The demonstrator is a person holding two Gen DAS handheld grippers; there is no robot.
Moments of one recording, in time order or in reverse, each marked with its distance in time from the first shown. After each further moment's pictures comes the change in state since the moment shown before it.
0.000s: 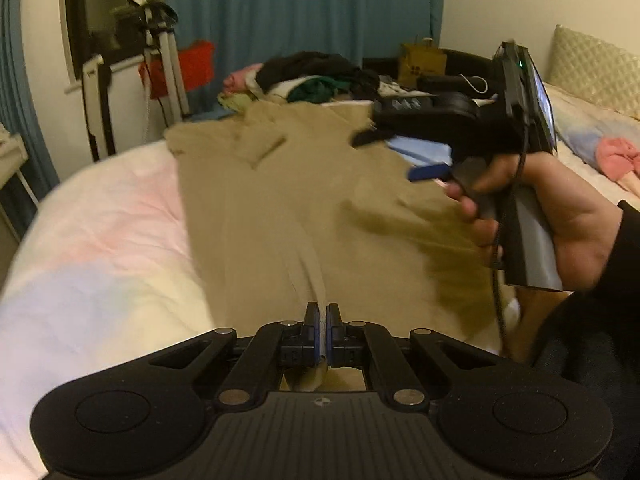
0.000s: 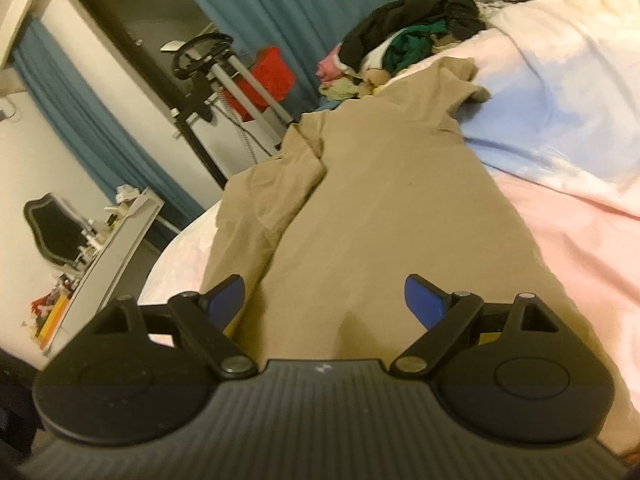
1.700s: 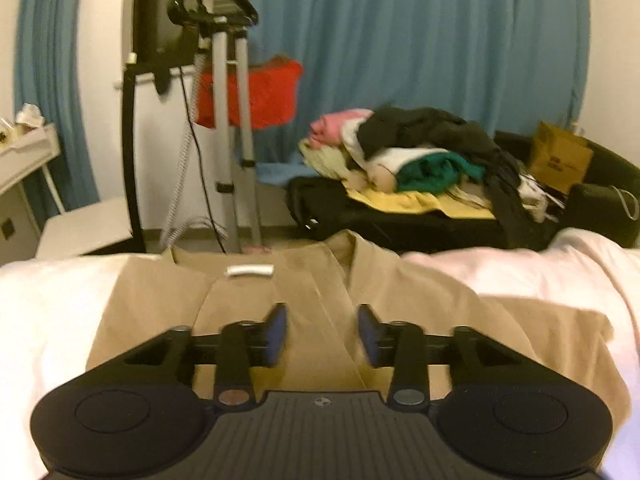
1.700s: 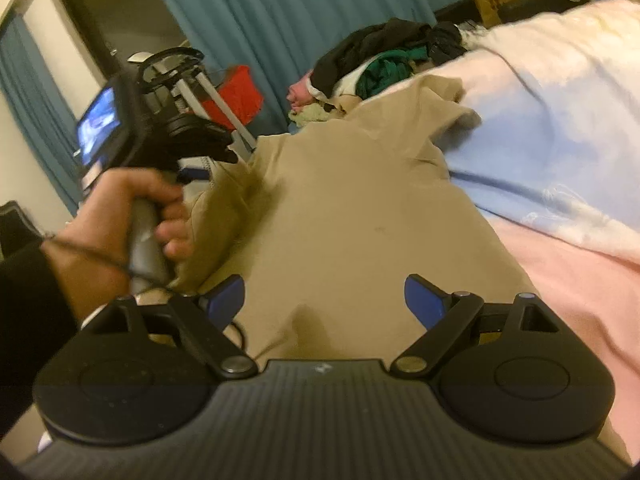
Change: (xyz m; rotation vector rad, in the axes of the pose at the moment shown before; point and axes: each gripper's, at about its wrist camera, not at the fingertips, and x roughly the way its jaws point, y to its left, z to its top) left arm 0.351 0.074 0.294 -0.244 -0.138 0.218; right arm 0.074 -0.026 0.018 -0.019 -0.091 -0.122
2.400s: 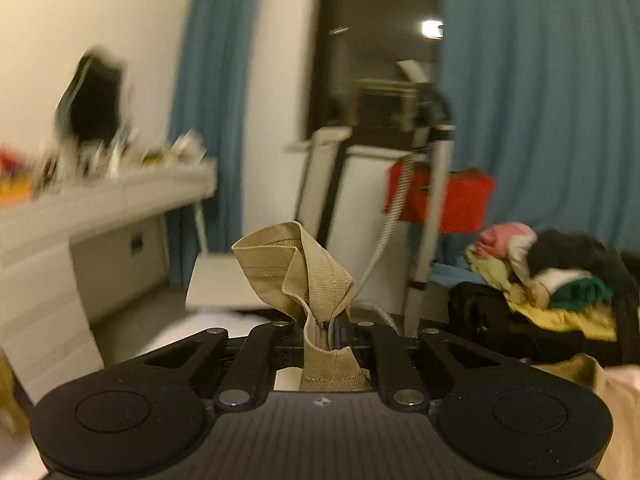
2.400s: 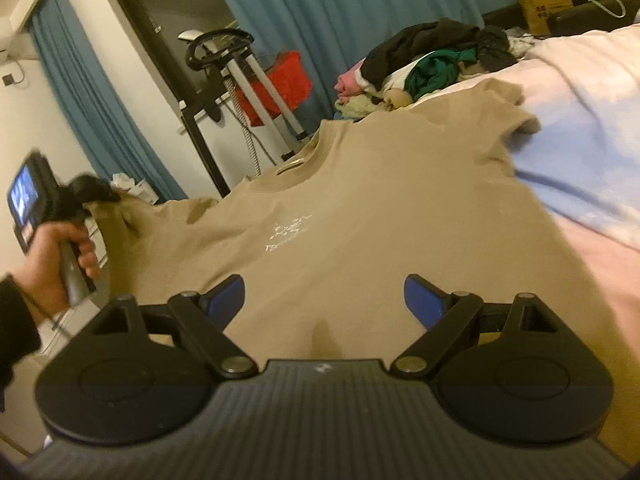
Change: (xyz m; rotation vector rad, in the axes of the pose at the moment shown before) left arm -0.102 0.215 0.037 -0.145 -0.262 0.350; right arm -0.027 0.048 -0.012 -0.105 0.011 0.089
